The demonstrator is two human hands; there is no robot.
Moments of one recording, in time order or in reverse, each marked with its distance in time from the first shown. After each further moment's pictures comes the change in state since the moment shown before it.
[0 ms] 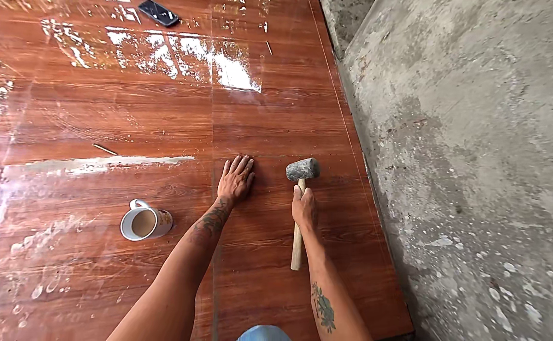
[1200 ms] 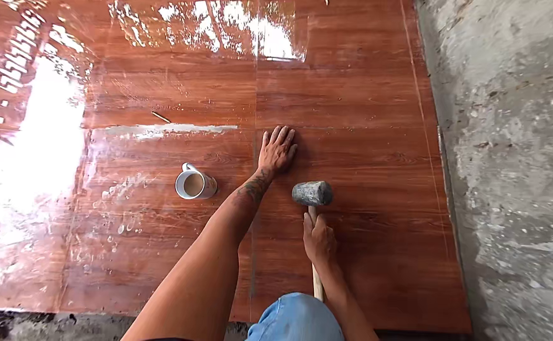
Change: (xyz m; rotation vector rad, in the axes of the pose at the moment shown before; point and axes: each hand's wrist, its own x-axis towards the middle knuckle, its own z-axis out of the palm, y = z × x) left_hand -0.002 0.004 -0.005 0.035 0.001 -0.075; right_hand -0.138 0.056 0.061 -0.064 -0.078 -0.248
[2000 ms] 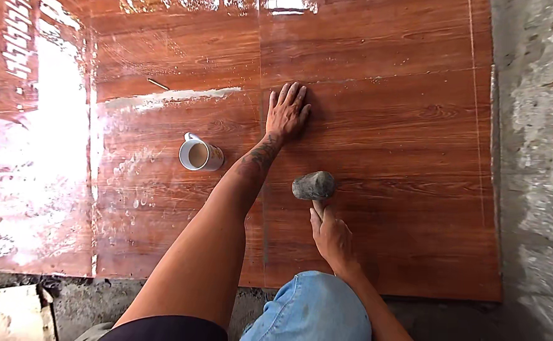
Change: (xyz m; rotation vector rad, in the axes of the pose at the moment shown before) left_hand 0.001 0.001 -0.001 0.040 -0.037 -0.016; right_hand -0.058 0.024 0.006 -0.123 -0.073 -0.137
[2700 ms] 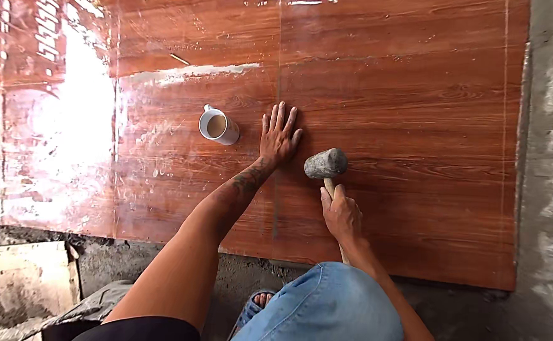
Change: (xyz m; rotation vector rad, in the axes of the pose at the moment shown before) left_hand -0.151 -0.007 -0.005 0.058 0.003 -0.110; right_hand -0.012 0.002 -0.001 0.006 -0.115 0.011
